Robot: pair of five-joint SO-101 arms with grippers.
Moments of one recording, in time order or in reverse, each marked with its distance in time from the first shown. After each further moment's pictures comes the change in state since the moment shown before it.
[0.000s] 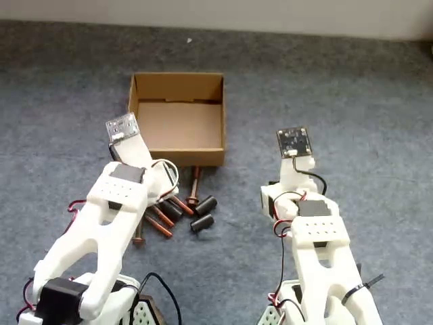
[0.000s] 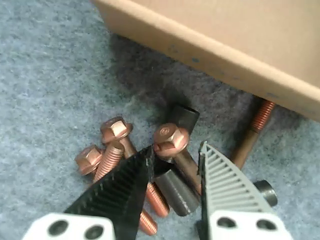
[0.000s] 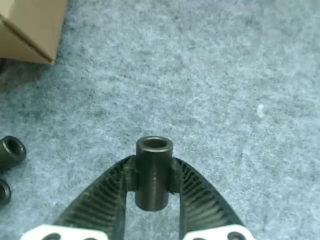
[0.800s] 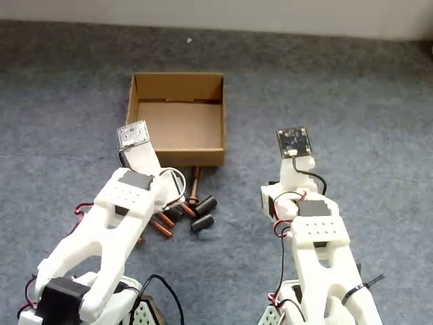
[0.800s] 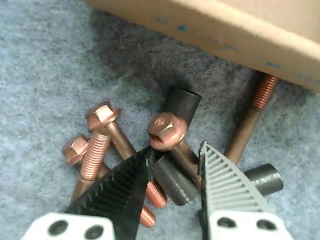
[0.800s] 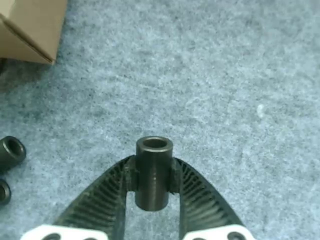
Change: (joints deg) left arm 3.6 0.0 3.1 -1.5 0.0; right arm 0.0 0.0 0.0 0.0 0.0
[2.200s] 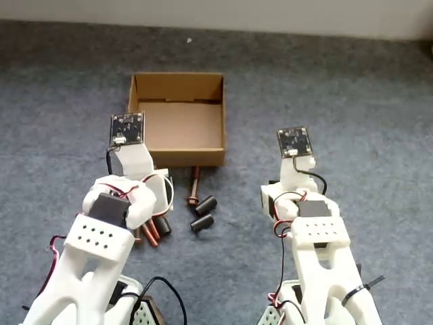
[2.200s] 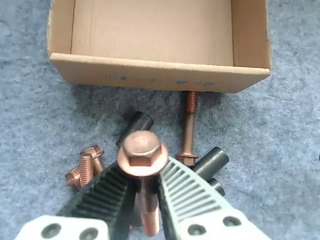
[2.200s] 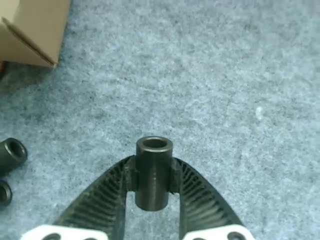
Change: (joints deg) left arm 0.3 -29.0 1.7 9.4 -16.6; right arm 0.0 -0.6 0.0 0.0 0.0
